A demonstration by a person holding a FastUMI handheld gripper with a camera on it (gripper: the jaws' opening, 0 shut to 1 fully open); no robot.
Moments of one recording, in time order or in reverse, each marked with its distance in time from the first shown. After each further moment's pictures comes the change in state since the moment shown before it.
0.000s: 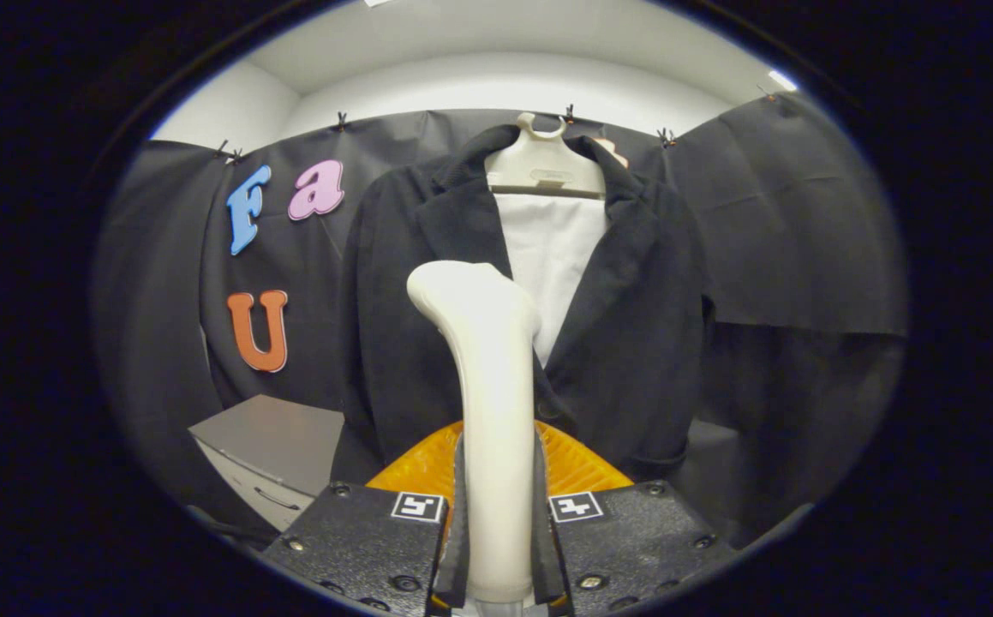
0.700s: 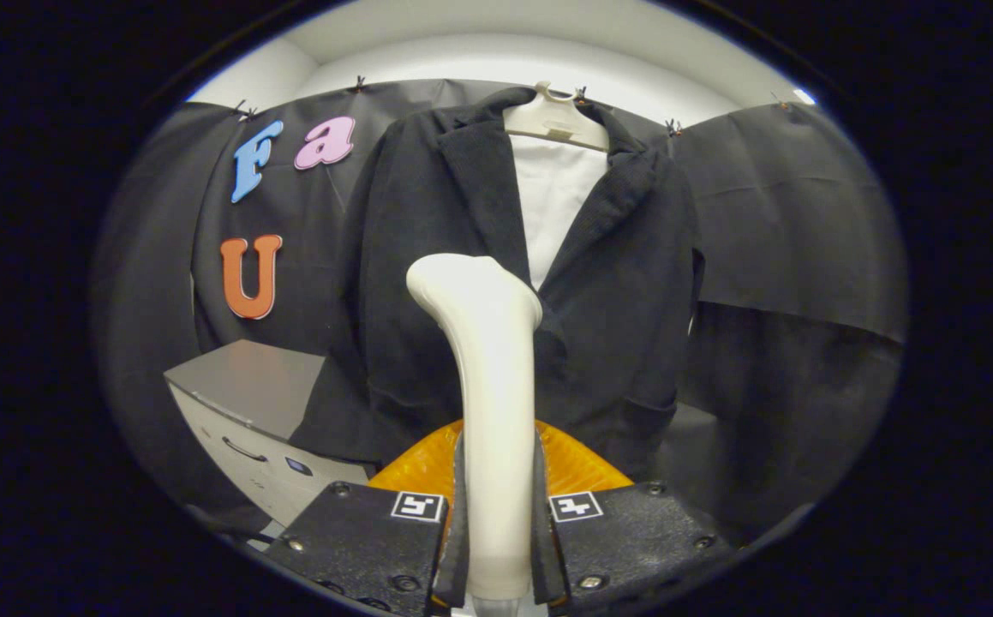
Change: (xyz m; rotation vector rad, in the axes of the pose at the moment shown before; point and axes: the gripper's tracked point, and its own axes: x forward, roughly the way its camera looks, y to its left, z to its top) arm -0.014 -0.004 -0.075 -0.088 0.085 -0.058
